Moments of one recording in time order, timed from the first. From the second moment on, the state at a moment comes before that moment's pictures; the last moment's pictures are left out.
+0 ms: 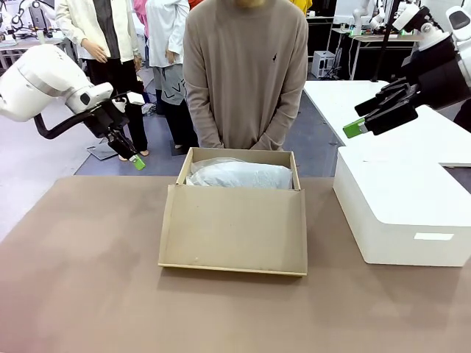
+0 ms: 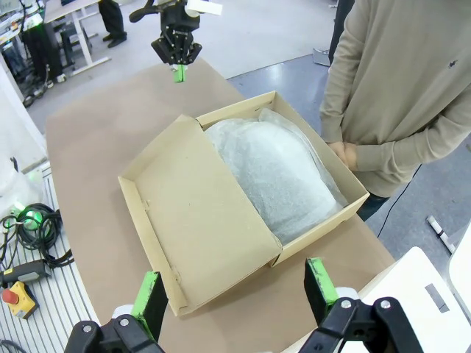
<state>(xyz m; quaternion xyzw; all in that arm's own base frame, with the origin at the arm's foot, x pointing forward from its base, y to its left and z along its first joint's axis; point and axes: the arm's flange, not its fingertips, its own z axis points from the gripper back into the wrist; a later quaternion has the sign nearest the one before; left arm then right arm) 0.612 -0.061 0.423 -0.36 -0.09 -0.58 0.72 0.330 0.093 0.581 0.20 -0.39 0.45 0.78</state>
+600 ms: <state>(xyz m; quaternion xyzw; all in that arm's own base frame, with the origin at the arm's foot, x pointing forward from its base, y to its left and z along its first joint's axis) 0.613 -0.061 0.422 -0.36 -0.09 -0.58 0.72 0.330 0.093 0.581 0.20 -0.39 0.45 0.78</state>
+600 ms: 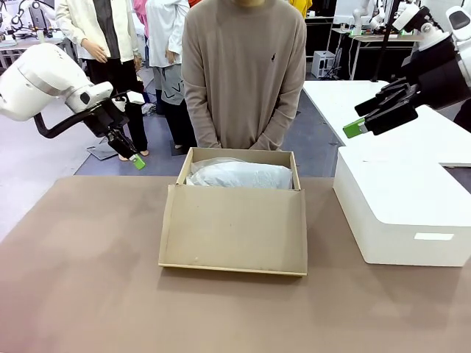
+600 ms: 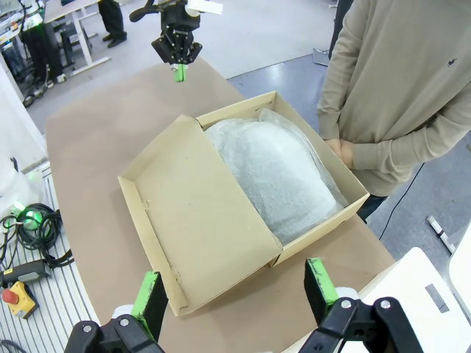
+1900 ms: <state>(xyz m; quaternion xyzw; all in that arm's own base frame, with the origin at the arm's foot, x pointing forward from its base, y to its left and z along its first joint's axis) 0.608 -0.092 0.305 -0.45 -0.02 -0.55 0.71 0.330 0.093 0.581 0.20 -0.39 0.45 0.78</state>
